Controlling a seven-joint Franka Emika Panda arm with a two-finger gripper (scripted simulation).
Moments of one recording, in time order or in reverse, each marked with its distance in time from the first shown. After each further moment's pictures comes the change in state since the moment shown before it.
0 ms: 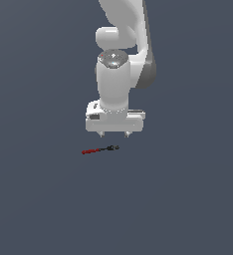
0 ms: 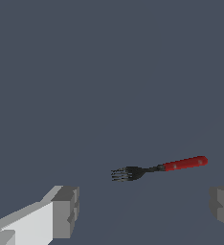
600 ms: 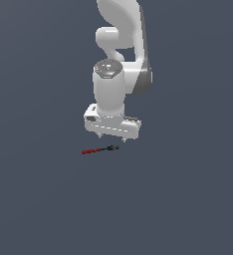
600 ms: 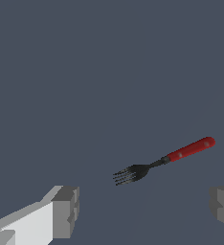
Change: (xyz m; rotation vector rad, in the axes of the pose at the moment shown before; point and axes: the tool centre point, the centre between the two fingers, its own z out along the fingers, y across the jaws) arm -0.005 0.010 0.023 0.010 -0.015 0.223
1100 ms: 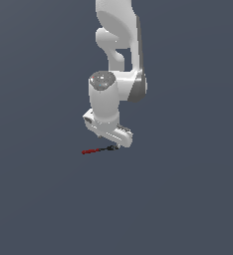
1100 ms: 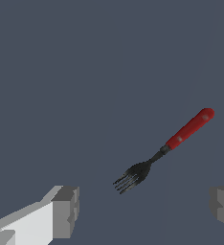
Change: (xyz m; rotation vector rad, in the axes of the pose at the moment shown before) arm -0.004 0.017 0.031 0.002 -0.019 0.313
